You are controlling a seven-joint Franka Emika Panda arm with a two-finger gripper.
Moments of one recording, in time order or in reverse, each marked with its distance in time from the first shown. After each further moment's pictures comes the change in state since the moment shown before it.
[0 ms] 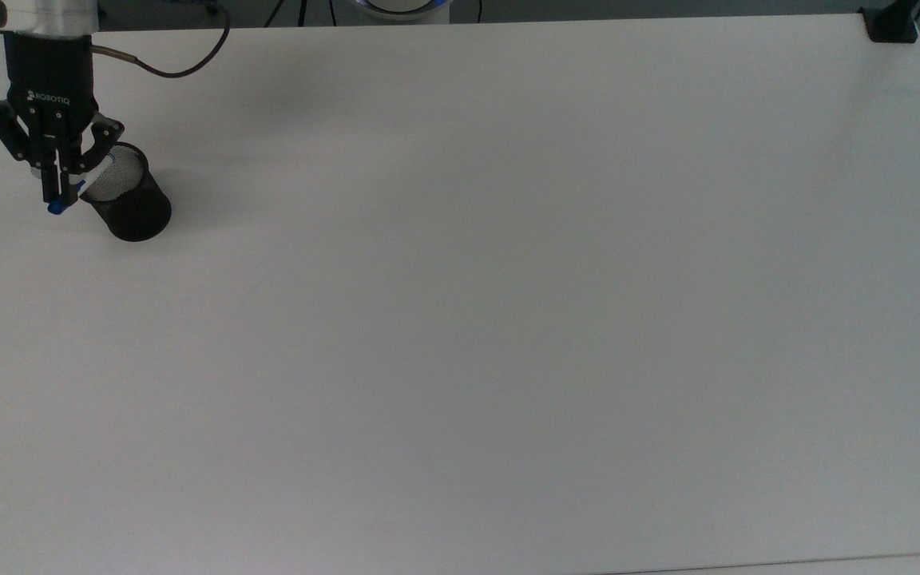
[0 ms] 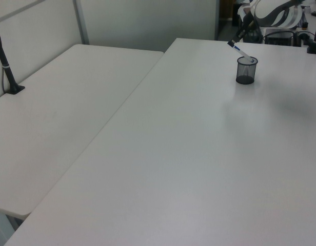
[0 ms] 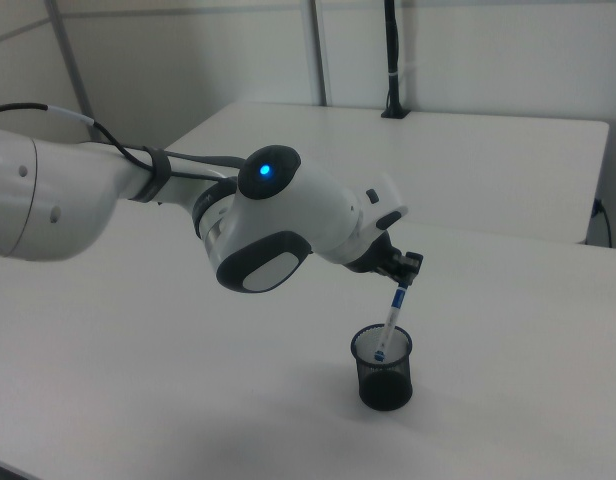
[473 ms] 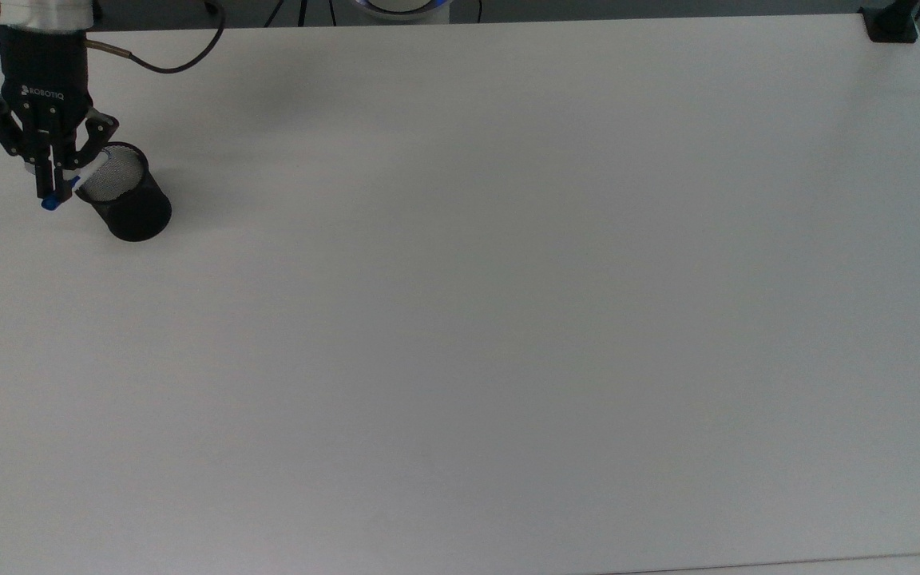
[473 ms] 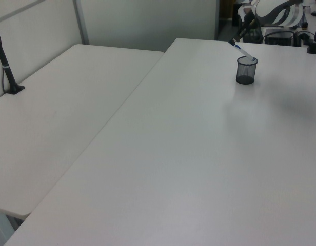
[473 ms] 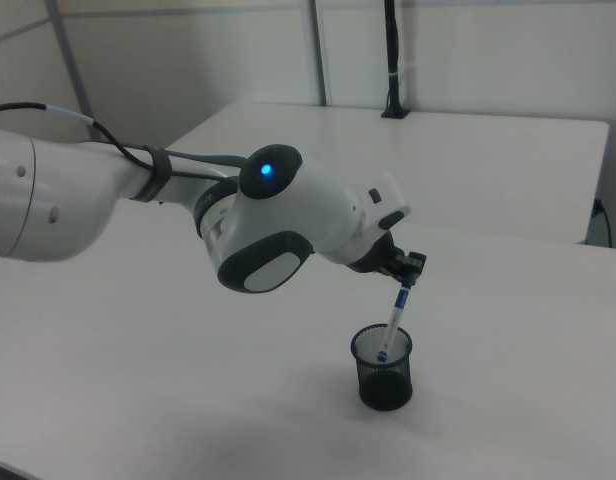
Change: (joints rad) arm -0.007 -0.004 -0.002 0.002 0.000 -0.003 0.000
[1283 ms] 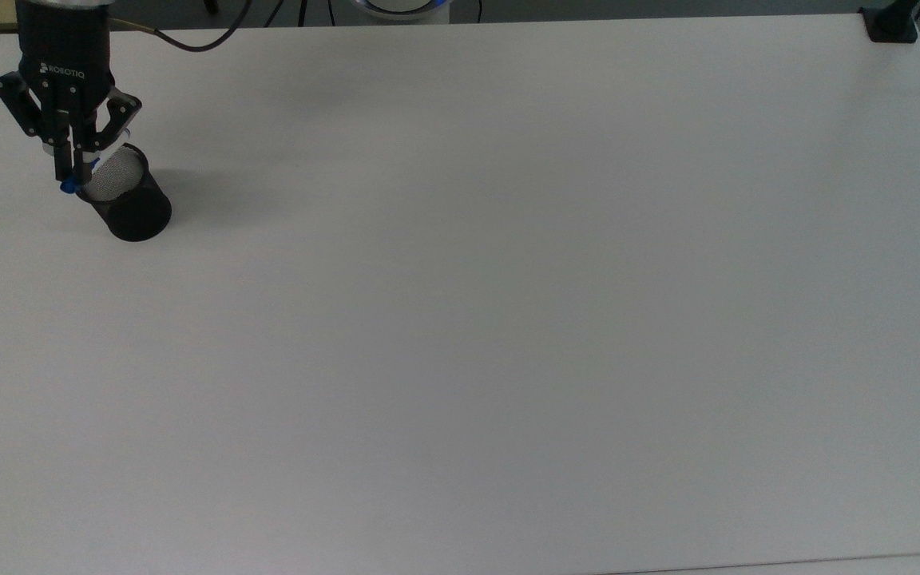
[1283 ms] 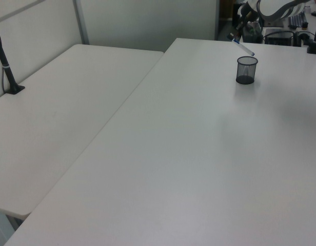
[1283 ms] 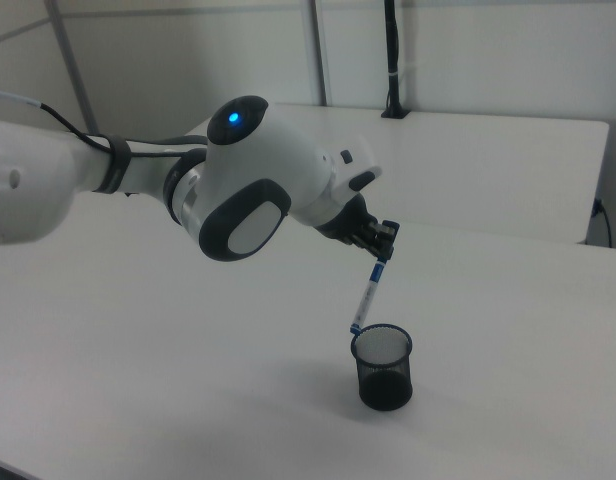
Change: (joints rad) arm 0.041 -0.080 -0.002 0.007 -0.235 -0.108 0.264
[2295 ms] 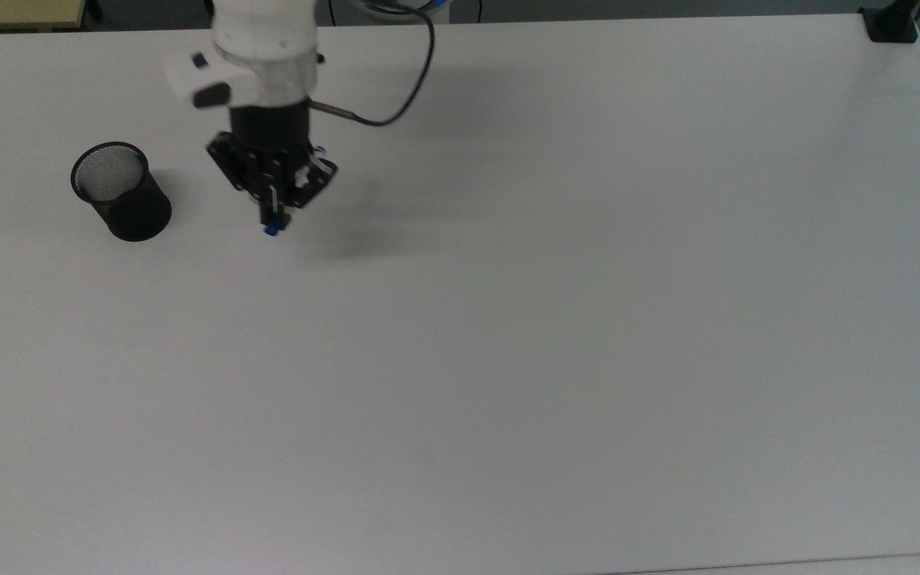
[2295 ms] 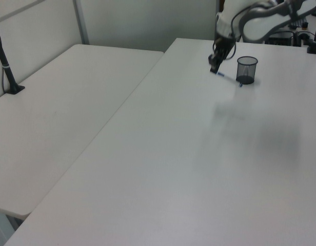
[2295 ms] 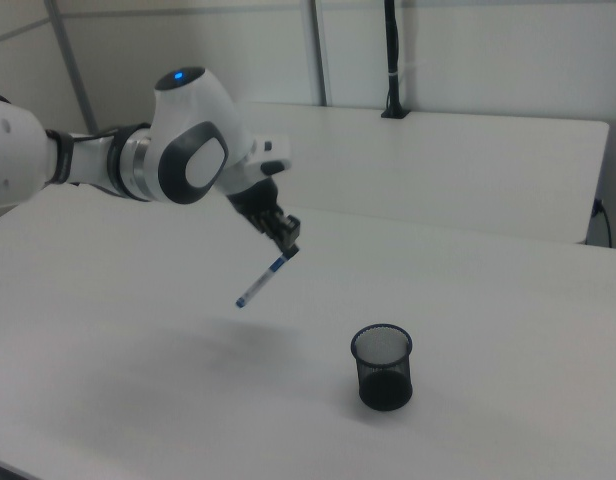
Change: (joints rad) arm 0.286 0.051 0.006 0.094 -0.279 -0.347 0.688
